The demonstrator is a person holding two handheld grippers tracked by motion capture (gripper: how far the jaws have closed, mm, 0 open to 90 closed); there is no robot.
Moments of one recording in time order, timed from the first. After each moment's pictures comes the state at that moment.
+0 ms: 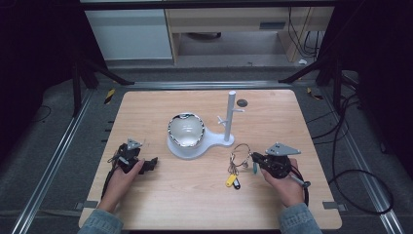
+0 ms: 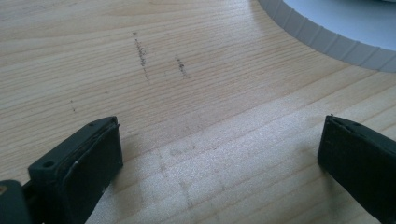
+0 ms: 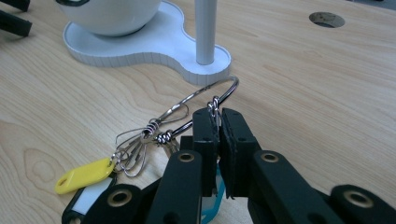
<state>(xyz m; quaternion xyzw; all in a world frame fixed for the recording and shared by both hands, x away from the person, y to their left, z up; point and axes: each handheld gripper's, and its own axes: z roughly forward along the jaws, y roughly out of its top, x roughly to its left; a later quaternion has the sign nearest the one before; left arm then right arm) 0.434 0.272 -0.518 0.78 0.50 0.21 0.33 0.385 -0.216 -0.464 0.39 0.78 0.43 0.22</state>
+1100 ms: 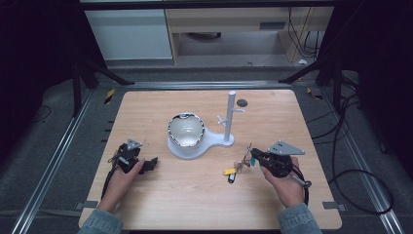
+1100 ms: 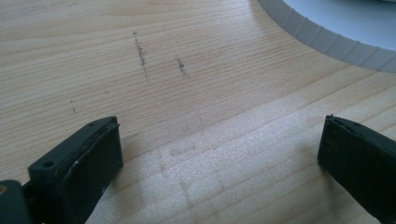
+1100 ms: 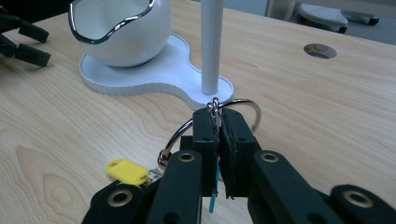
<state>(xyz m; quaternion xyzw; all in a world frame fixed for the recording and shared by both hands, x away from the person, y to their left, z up) 0.434 0.272 -0.518 0.78 0.50 0.21 0.33 0.379 -0.213 -0.448 0.38 0.76 0.47 0.23</state>
